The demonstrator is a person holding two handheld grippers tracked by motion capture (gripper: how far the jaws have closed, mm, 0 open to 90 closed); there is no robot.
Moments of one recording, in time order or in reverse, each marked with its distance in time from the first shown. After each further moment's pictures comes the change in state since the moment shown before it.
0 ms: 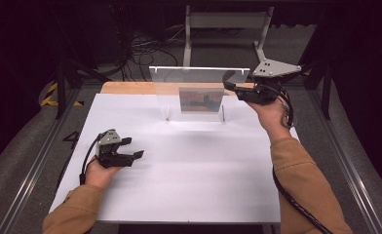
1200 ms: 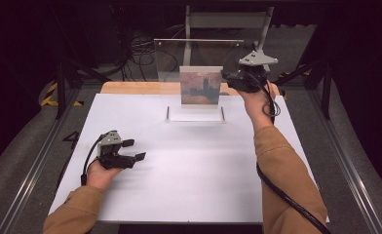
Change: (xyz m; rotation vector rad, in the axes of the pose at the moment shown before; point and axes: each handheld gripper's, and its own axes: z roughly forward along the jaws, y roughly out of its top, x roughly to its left) left arm -0.004 -0.001 0.003 -0.009 -0.053 -0.014; right arm -0.031 -0.021 0.059 0.112 -0.262 0.080
